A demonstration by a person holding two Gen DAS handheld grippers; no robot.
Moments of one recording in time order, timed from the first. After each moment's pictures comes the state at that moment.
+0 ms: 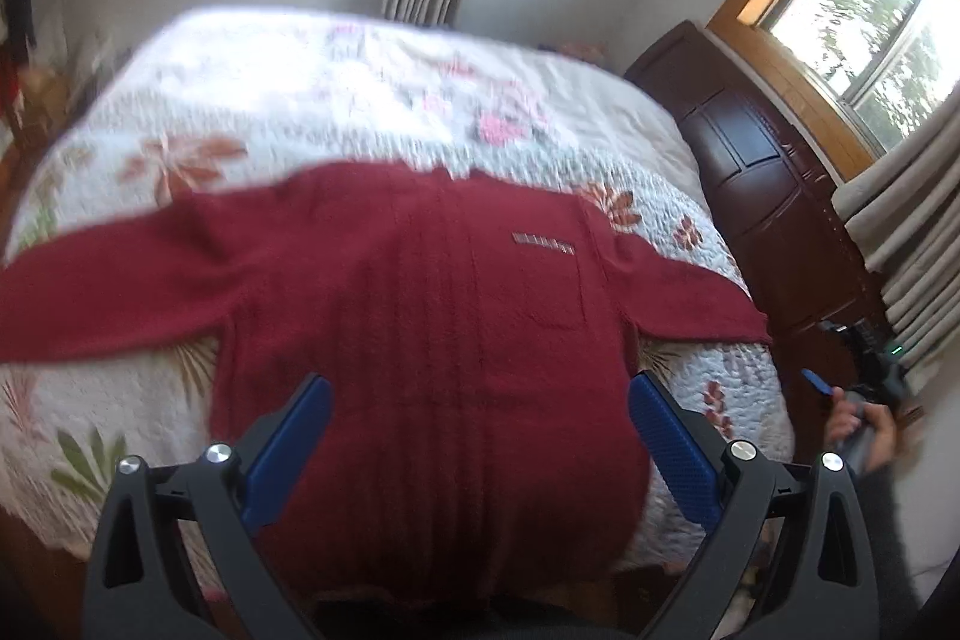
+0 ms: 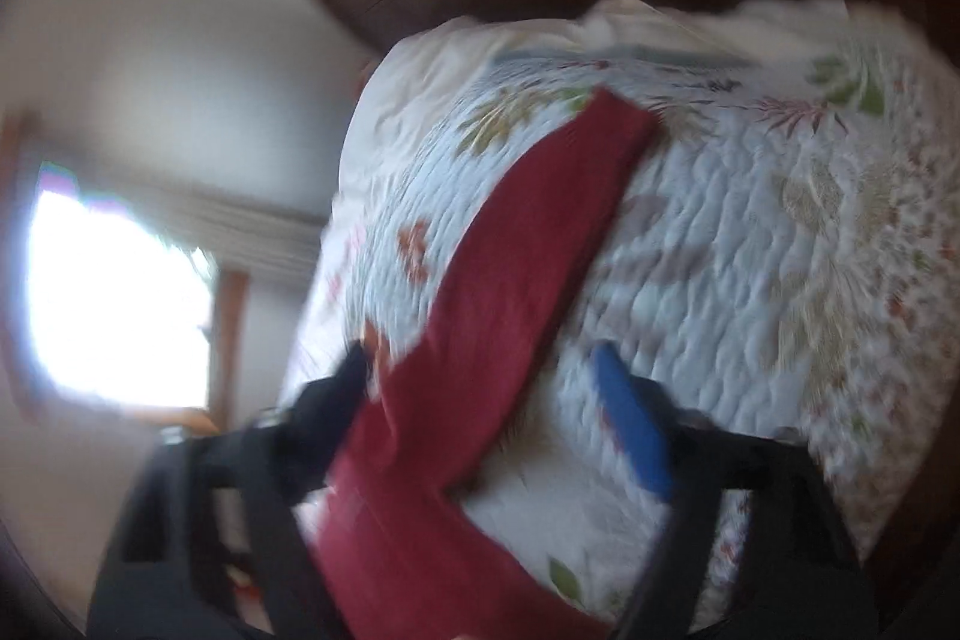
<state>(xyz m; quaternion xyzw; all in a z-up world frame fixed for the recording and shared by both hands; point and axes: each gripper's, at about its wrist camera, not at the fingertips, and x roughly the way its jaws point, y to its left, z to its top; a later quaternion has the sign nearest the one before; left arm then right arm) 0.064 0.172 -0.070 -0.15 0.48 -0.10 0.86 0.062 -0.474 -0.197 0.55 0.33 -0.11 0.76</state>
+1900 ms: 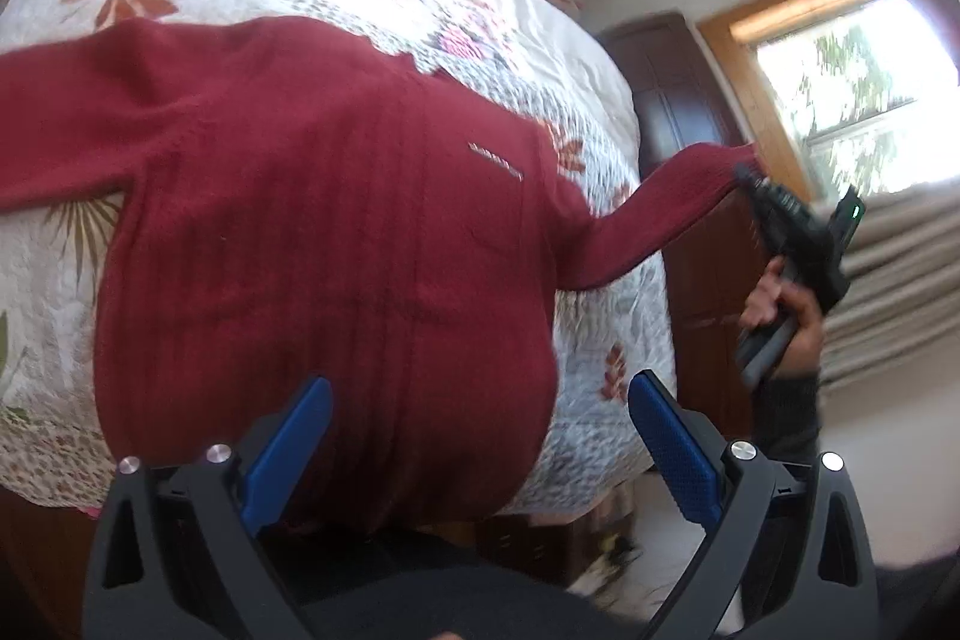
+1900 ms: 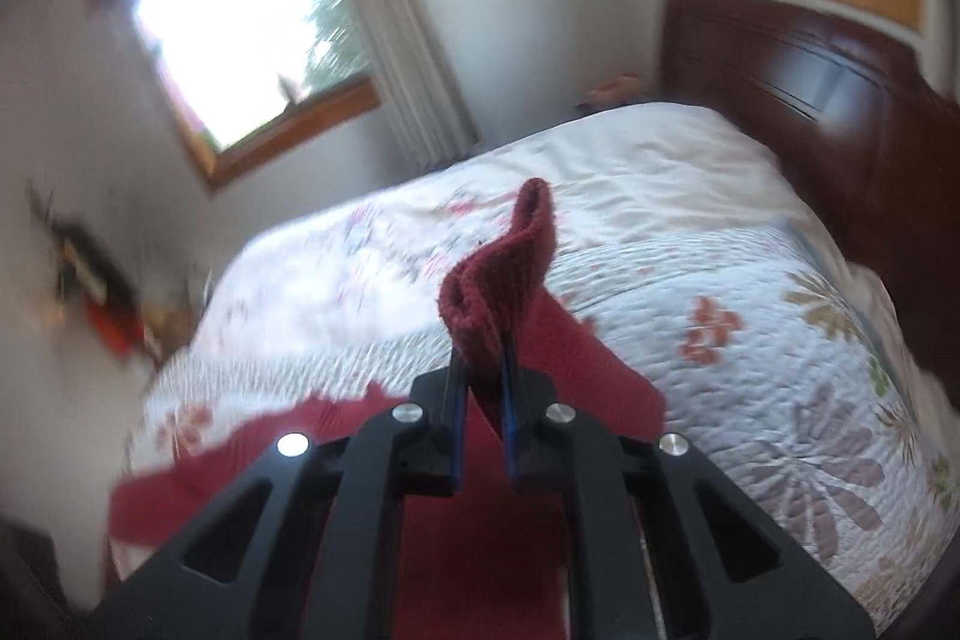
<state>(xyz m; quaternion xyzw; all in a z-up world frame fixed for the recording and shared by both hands) 0.064 0.207 -0.119 -0.31 0.53 -0.18 0.77 0.210 -0.191 -0.066 0.12 0.35 0.08 0.93</state>
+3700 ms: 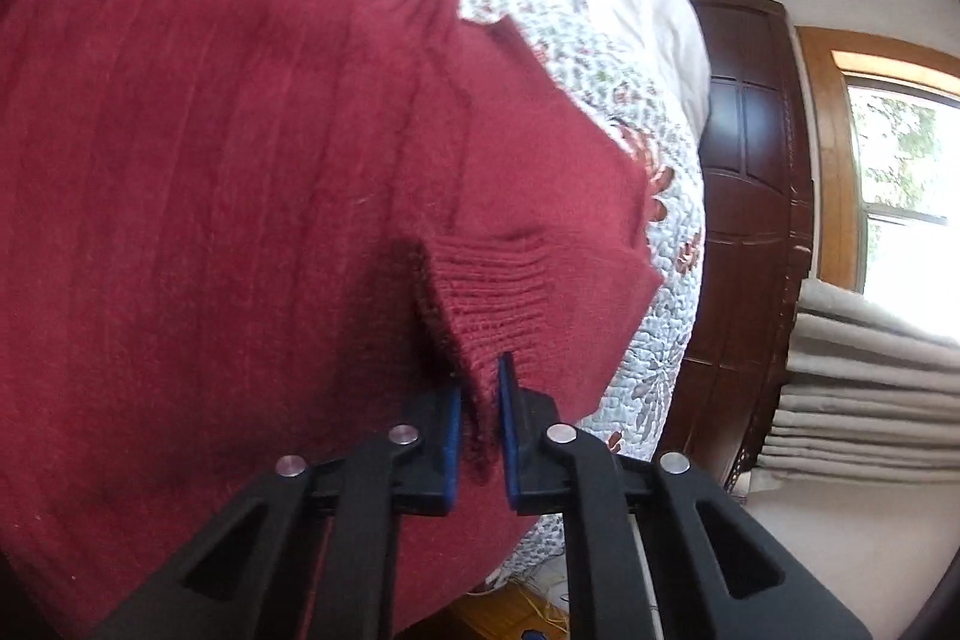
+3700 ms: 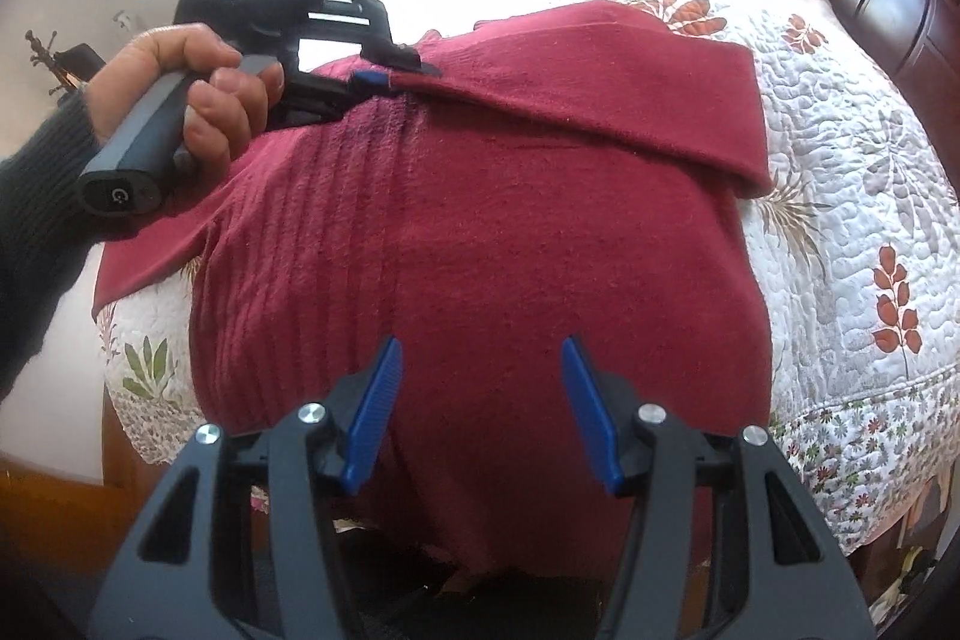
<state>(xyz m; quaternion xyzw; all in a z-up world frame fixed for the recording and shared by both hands) 0.289 0.152 -0.244 -0.36 0.64 -0.18 0.65 0.024 -0.037 -0.192 0.07 0.53 0.12 0.83</state>
